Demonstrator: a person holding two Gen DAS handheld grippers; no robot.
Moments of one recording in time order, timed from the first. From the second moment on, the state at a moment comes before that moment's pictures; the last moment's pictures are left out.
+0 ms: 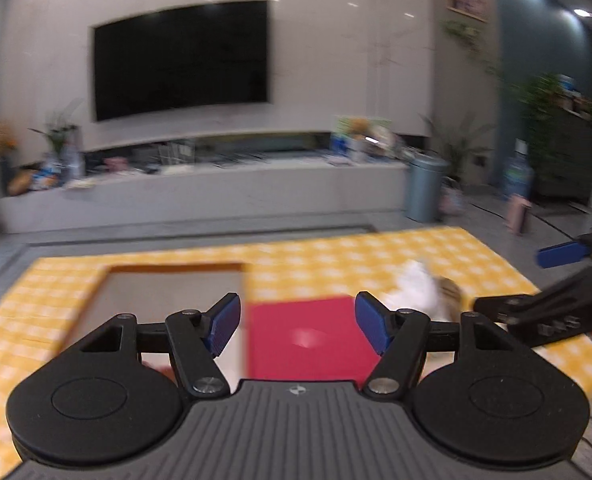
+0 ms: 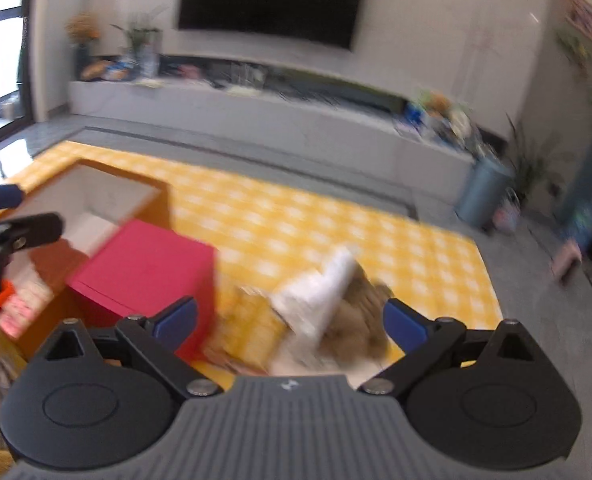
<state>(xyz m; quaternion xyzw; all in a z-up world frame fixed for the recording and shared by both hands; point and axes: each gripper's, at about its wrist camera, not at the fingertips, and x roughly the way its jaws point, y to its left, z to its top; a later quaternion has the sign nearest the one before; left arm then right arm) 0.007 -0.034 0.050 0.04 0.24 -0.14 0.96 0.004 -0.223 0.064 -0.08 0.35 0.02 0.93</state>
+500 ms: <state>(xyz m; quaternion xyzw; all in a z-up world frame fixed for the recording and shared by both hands) 0.011 -0.097 -0.017 0.11 0.33 -0.26 0.90 0.040 -0.330 -0.048 0.05 0.45 -0.20 0.87</state>
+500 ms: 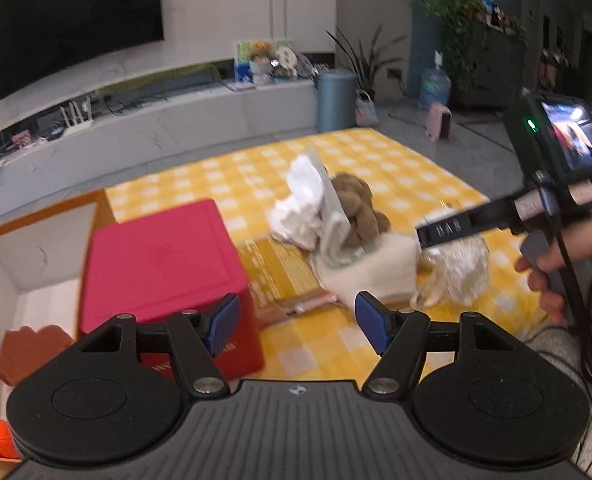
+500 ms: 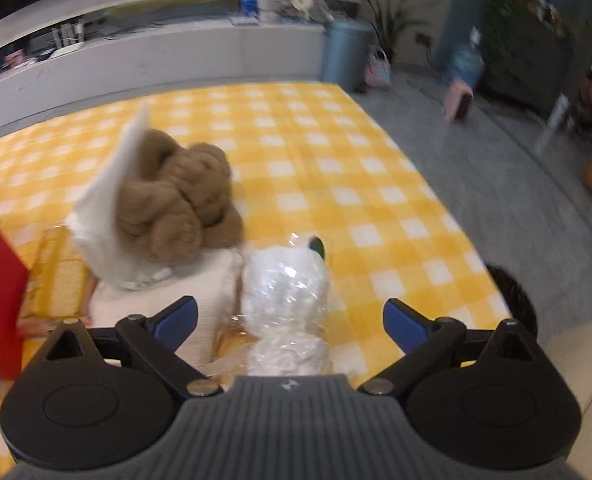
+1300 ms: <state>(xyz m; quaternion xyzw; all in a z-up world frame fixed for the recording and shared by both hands) 0.000 -0.093 -0.018 0.13 0.34 -0.26 0.89 0.046 -0.345 -0.088 0.11 0.53 -0.16 0.82</state>
